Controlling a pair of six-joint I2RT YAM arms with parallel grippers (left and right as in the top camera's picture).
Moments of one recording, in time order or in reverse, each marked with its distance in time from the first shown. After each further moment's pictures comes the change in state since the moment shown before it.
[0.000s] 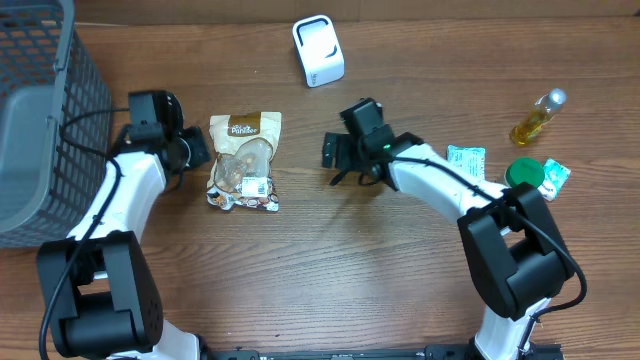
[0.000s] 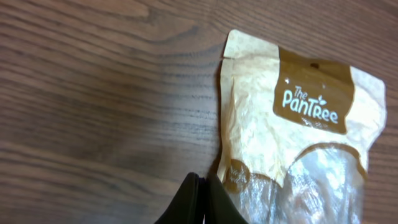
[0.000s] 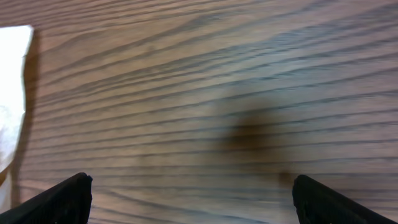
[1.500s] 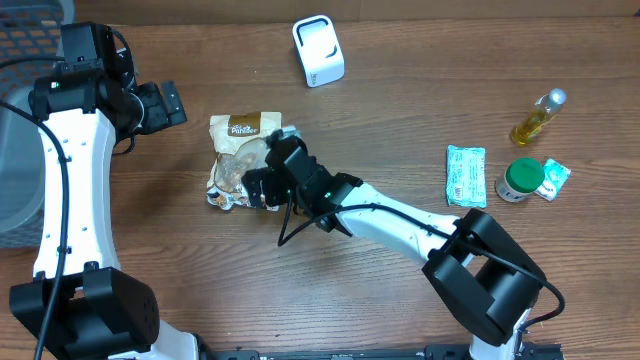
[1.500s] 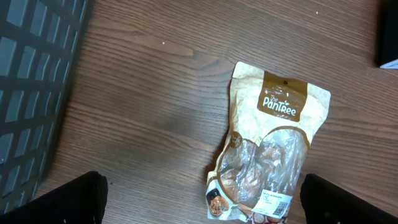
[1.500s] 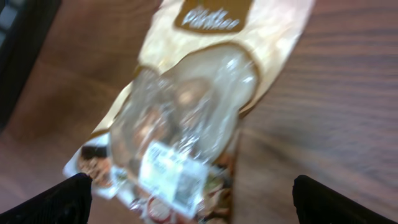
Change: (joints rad) left arm 0.074 -0.005 0.616 -0.716 -0.043 0.067; right arm 0.331 0.000 0.000 0.255 0.008 -0.002
